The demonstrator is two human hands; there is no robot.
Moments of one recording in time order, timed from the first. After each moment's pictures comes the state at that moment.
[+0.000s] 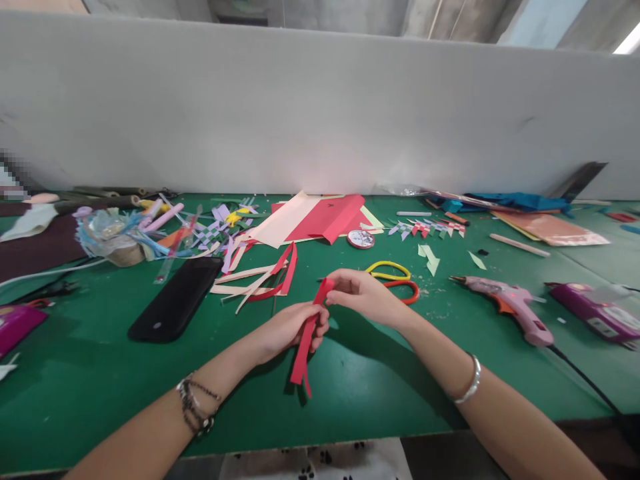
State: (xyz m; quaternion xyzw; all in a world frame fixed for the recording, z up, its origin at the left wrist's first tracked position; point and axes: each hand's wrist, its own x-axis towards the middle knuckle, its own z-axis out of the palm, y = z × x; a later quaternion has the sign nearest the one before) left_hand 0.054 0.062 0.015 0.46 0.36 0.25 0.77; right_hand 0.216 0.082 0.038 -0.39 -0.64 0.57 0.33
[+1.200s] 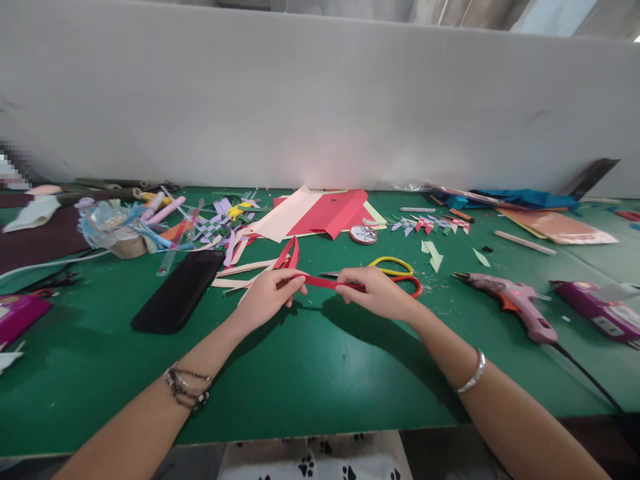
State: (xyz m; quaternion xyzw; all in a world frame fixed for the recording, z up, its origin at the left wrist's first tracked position) left_hand 0.029 0.081 0.032 0.69 0.48 0.34 0.43; right_hand 0.231 0.085 0.042 -0.42 -0.85 0.26 0.20
